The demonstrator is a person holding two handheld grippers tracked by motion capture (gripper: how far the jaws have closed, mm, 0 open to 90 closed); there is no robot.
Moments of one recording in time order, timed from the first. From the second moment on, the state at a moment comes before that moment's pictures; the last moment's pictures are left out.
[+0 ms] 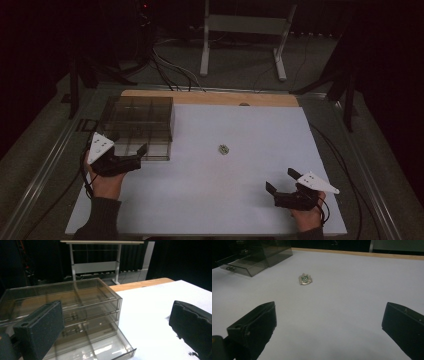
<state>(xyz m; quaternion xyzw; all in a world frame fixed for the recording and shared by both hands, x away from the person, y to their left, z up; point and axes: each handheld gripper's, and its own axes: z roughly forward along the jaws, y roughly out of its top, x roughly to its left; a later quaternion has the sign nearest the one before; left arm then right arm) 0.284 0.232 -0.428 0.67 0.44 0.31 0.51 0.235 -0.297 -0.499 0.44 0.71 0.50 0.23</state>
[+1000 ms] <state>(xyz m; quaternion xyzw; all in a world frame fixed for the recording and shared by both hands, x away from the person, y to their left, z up) 0.330 0.179 -0.434 0.68 0.43 0.28 0.53 0.234 -0.297 -0.498 0.44 0.71 0.50 0.23</state>
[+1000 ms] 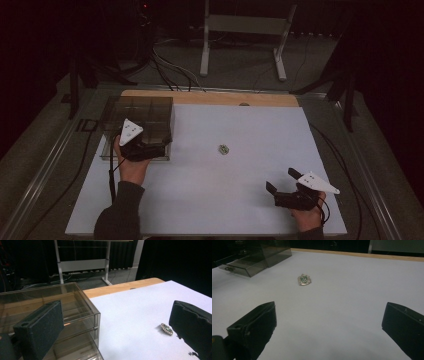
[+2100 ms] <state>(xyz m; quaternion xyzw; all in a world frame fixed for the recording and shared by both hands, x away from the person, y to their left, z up) 0.366 0.128 -0.459 0.71 0.41 0.26 0.51 0.234 -0.297 -0.498 0.44 0.71 0.50 0.23</state>
